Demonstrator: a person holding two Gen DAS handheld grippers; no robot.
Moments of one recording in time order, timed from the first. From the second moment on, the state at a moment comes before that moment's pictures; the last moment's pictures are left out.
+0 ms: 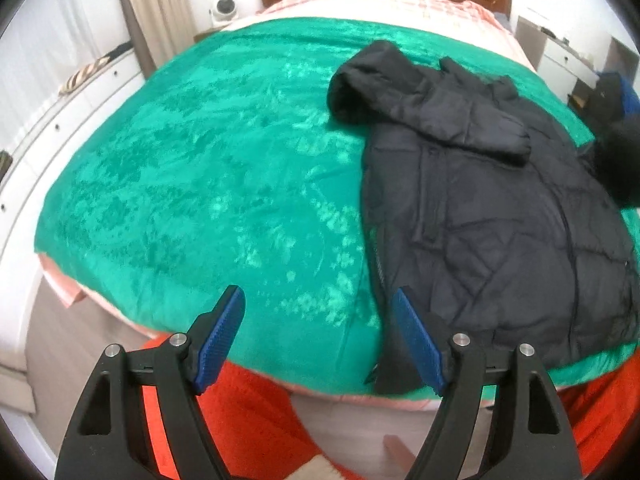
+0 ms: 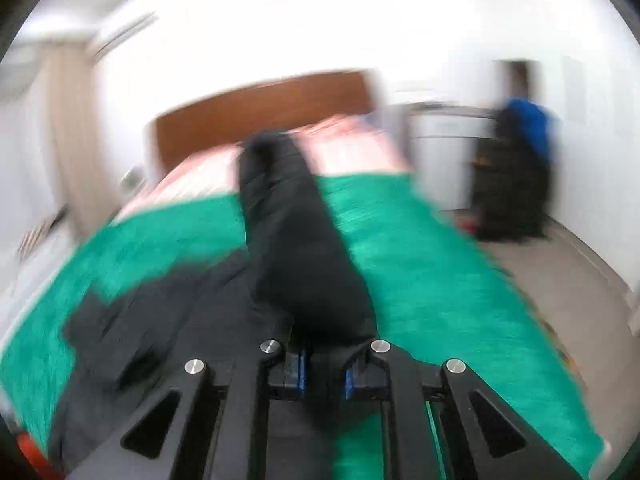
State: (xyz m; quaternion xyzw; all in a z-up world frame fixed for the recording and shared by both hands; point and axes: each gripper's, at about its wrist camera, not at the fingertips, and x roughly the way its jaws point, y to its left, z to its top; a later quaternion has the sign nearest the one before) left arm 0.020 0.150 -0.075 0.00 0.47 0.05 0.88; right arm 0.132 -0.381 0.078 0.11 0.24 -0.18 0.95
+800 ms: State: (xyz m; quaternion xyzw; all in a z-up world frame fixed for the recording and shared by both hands) left arm 0.141 -0.032 -0.043 0.28 0.37 -0.14 0.88; right arm -0.022 -0.434 -0.013 0.18 0.30 -0.37 0.86
